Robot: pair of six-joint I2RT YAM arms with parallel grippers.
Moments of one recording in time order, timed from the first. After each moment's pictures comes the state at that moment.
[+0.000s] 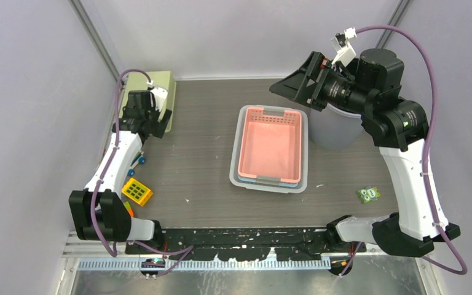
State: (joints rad) left arm -0.05 1.36 1.17 -0.52 -0.25 0.41; right arm 0.41 1.29 1.96 -0.90 -0.42 0.73
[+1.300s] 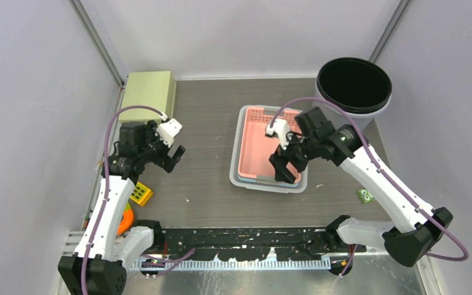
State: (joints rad) left arm -0.08 0.92 0.89 -0.66 0.32 0.57; right arm 0.56 1.18 1.32 -1.10 -0.40 -0.32
